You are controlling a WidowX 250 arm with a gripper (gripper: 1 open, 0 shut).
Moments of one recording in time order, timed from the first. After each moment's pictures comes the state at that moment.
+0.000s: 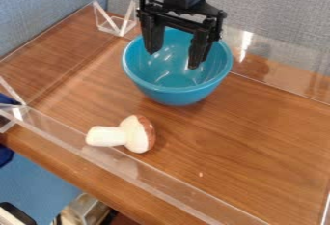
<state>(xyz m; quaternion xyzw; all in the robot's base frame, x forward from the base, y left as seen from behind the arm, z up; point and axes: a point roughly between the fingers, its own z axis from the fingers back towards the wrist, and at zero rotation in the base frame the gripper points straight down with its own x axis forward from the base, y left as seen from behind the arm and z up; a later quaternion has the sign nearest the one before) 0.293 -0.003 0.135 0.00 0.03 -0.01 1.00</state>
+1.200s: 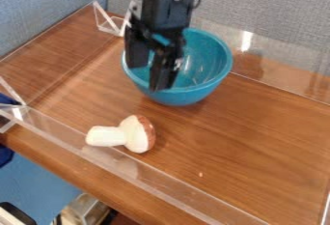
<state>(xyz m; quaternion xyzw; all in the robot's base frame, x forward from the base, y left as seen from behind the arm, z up) 0.263 0.015 0.112 -0.01 0.09 -0.26 0.96</state>
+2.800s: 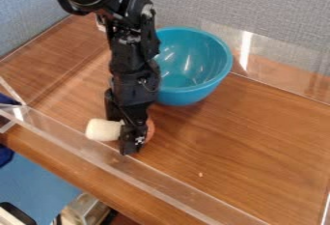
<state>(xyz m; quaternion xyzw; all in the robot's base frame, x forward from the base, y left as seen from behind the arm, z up) 0.222 0.038 0.026 -0.01 0.09 -0.31 0.95</state>
